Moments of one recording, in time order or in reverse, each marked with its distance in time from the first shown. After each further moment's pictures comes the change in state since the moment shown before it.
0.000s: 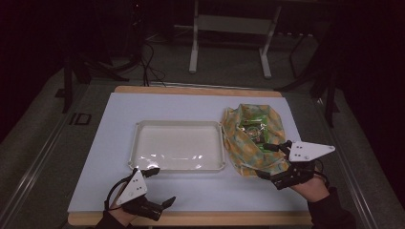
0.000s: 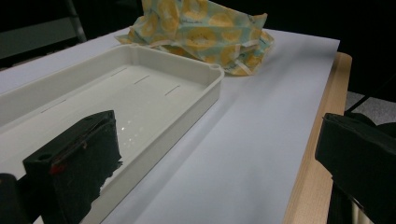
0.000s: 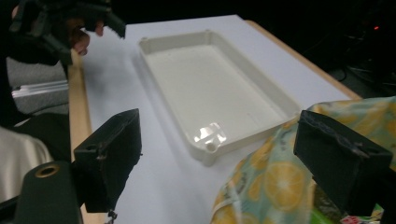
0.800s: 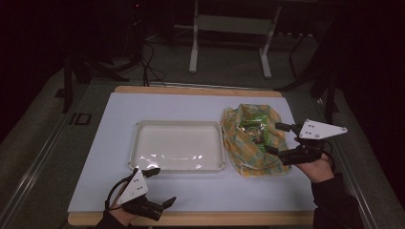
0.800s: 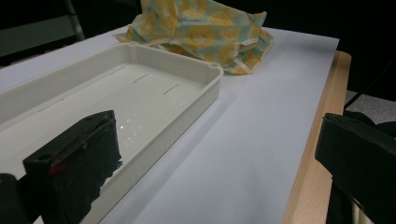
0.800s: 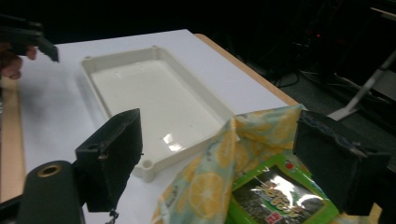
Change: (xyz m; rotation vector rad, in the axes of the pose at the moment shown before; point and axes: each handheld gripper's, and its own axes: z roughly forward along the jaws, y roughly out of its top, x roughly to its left) left arm 0.000 0.000 0.001 0.007 -0.004 0.002; right arm -0.046 0.013 -0.013 -0.038 -0.150 0.034
